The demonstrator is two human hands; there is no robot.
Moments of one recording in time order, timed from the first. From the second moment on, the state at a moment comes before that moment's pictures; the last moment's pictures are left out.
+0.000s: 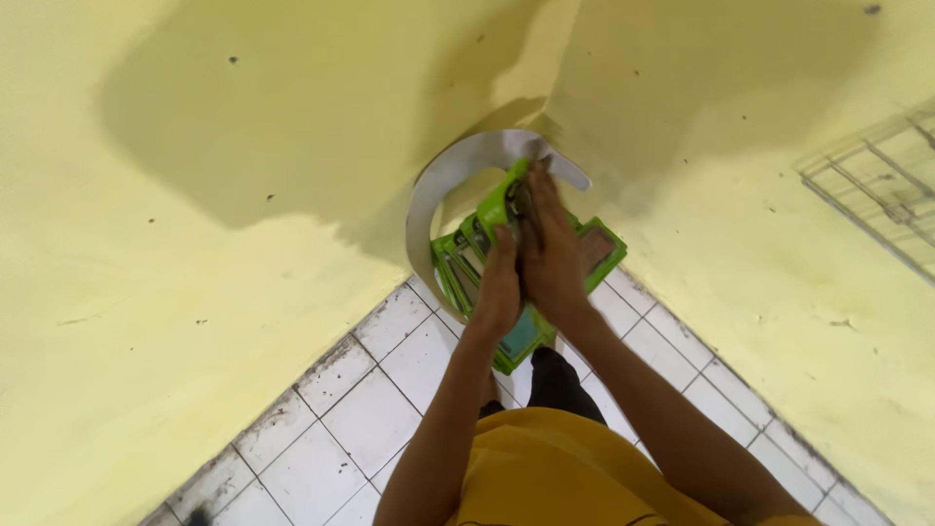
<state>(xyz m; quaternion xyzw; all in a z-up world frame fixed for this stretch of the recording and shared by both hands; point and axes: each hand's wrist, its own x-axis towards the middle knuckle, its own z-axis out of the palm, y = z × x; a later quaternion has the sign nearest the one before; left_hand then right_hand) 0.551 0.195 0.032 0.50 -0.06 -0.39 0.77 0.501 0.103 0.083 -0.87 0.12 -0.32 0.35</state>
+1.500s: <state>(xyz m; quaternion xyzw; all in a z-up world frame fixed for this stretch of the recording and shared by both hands) 0.533 0.210 0.120 0.65 -0.16 -0.11 0.73 0.417 0.141 0.115 -0.91 0.16 -0.30 0.23</state>
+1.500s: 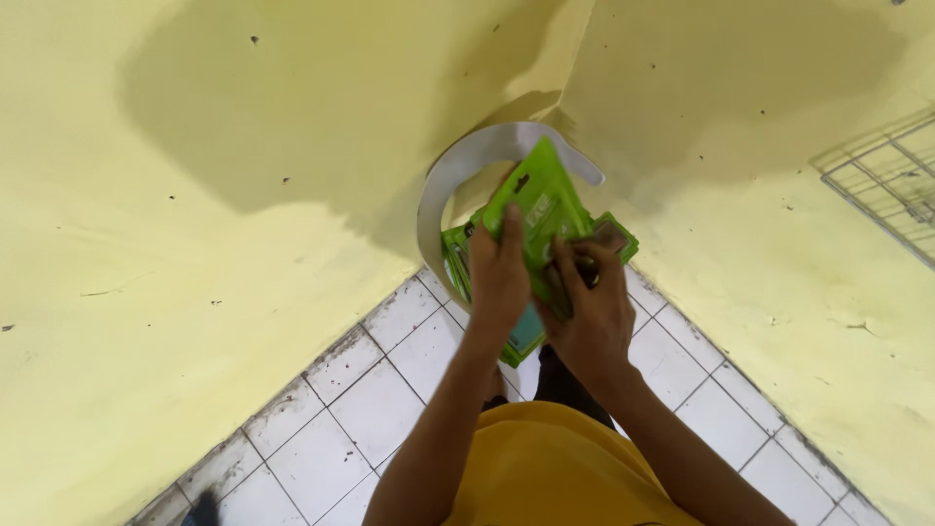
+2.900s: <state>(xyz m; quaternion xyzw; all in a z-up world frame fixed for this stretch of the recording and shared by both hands) 0.623 0.241 0.013 0.33 0.03 -0.49 0.81 0.435 0.133 0.097 -0.98 -0.08 -0.08 0.18</state>
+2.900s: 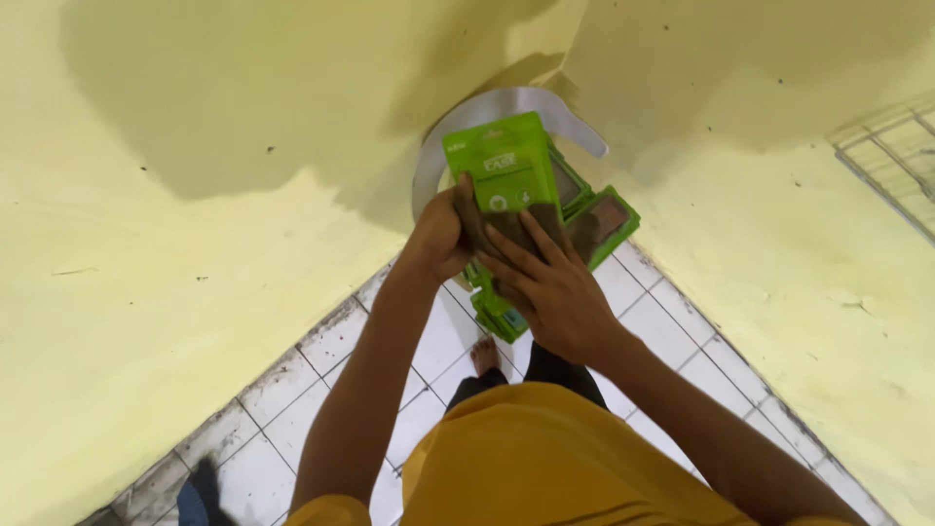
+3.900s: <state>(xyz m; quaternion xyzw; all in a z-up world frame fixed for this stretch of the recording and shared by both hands) 0.575 0.227 -0.142 0.56 0.29 -0.30 0.71 0.561 -0.070 -0.318 -0.92 0.11 0.09 0.37</state>
